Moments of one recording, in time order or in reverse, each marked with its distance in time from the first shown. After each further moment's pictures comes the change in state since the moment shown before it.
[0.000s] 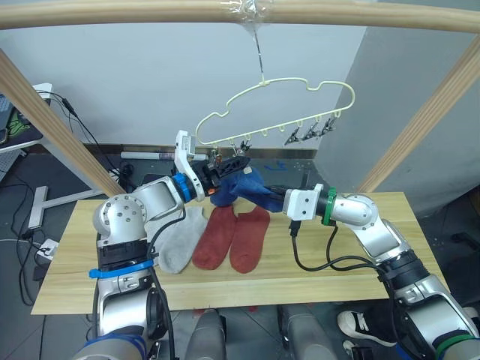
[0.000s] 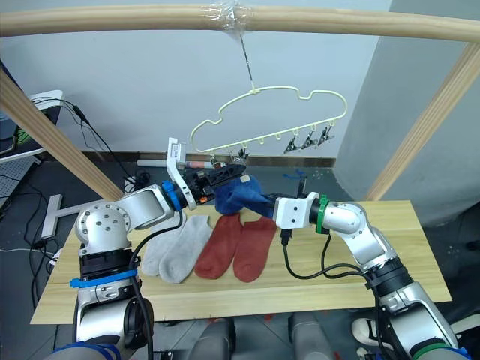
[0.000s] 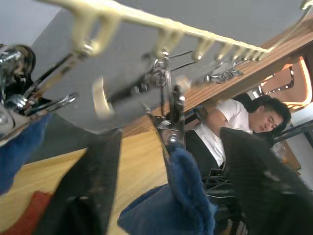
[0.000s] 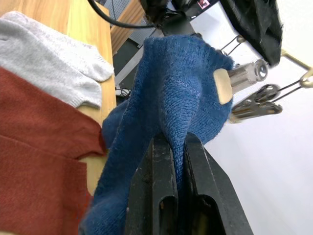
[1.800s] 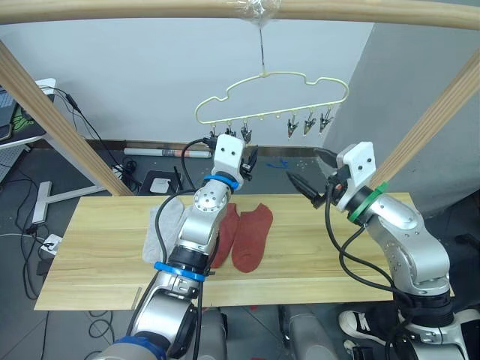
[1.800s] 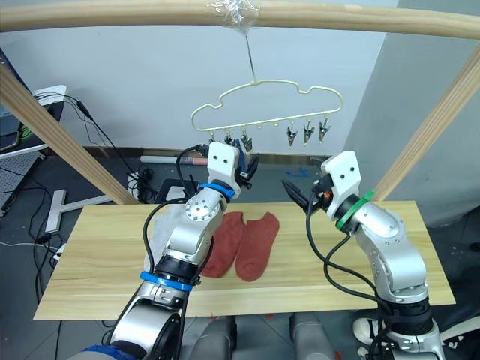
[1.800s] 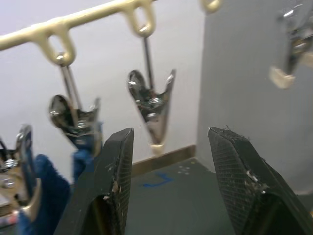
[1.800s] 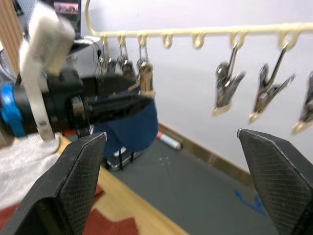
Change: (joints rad) left arm -0.031 -0.221 -0.504 0.362 0.953 -1.186 0.217; right arm 0.194 0.094 -0.372 -0.640 0.468 0.983 -0.237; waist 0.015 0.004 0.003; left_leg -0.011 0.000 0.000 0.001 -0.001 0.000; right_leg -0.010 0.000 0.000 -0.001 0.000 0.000
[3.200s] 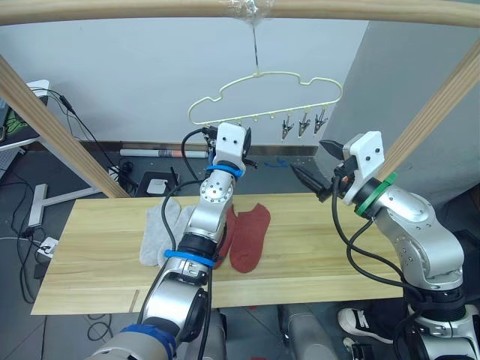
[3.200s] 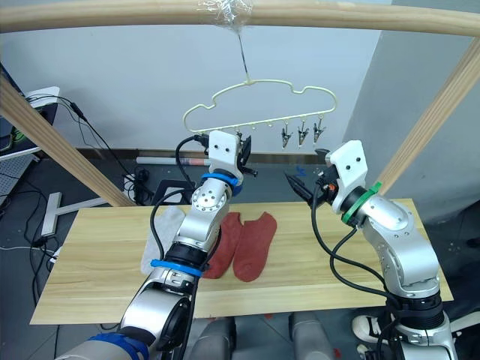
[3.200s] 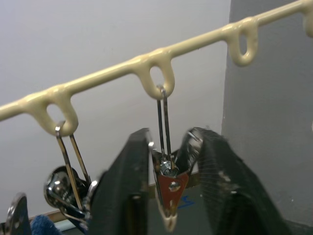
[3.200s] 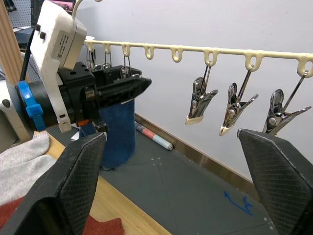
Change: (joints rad) left arm -0.085 -0.039 0.056 0.120 0.068 -0.132 0.087; right arm -0.030 -0.065 0.001 -0.026 0.043 0.047 -0.020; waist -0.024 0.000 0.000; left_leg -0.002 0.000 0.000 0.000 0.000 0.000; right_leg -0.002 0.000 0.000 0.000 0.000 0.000
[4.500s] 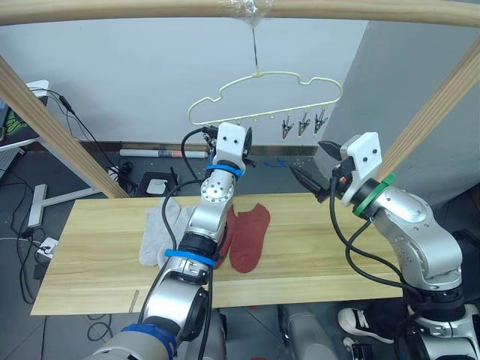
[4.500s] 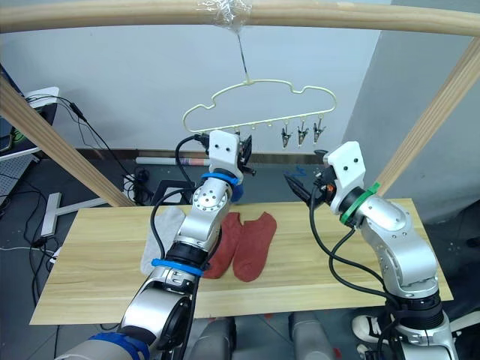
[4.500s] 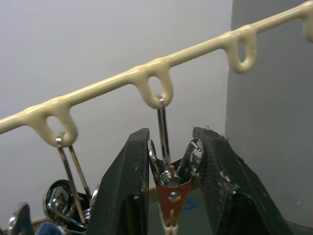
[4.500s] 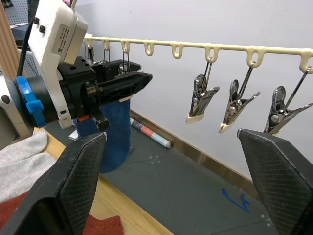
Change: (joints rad) left arm -0.006 0.001 0.006 0.008 0.029 -0.002 0.024; right arm 0.000 -0.007 0.018 0.000 -0.002 -0.001 -0.016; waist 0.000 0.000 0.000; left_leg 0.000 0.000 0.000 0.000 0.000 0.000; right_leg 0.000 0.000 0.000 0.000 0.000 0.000
